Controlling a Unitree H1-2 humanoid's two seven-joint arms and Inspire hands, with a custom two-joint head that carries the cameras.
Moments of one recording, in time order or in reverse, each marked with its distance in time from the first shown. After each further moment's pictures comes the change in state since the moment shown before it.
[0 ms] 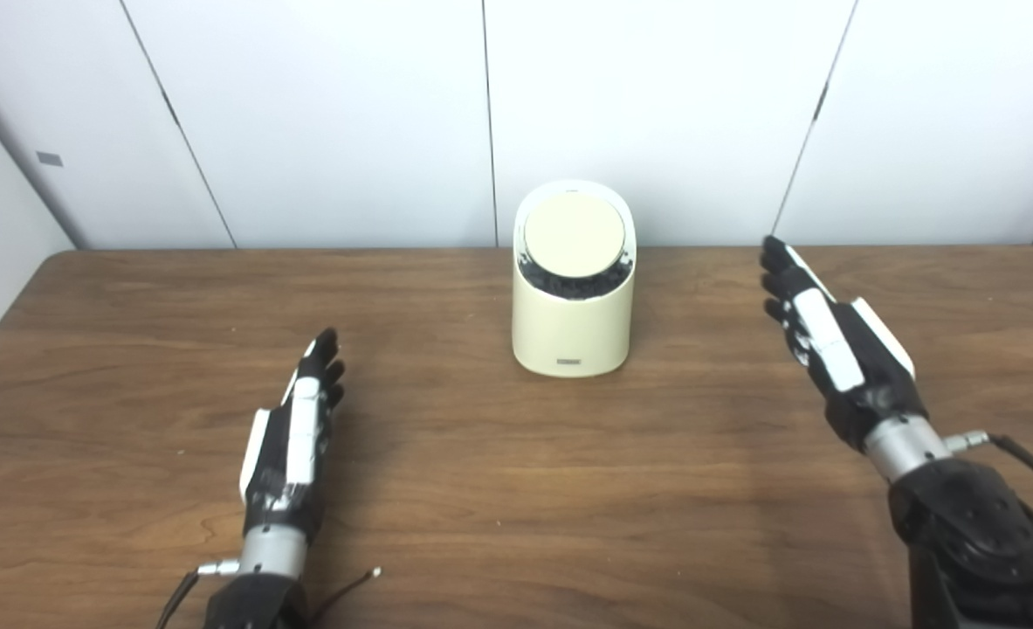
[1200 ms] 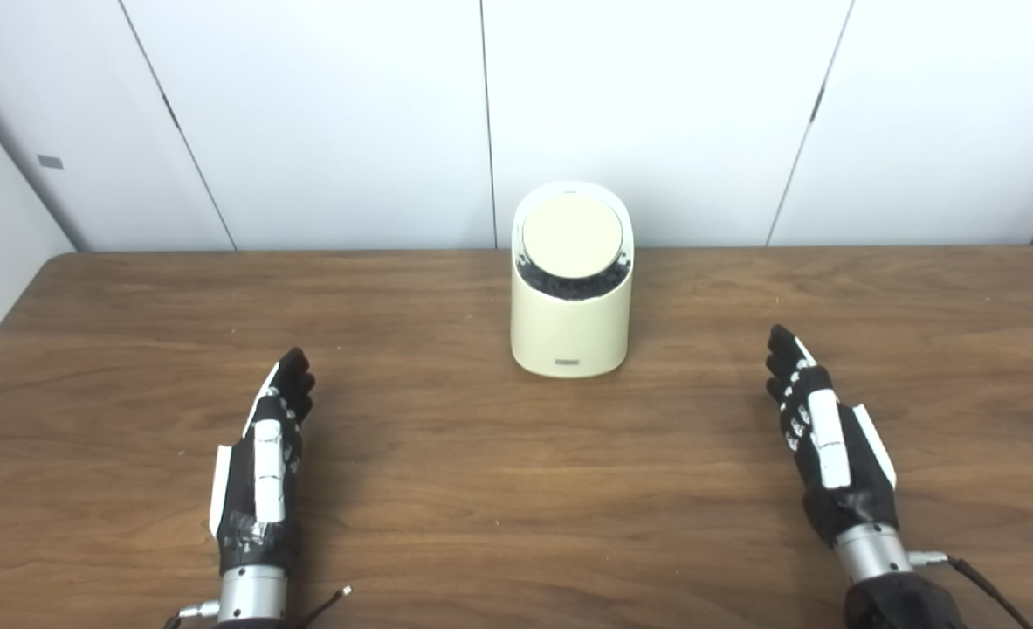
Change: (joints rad) left arm 0.046 -0.007 0.030 0.112 -0.039 -0.289 -0.011; right arm 0.175 0.063 0.078 0.201 0.144 -0.392 -0.185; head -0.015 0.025
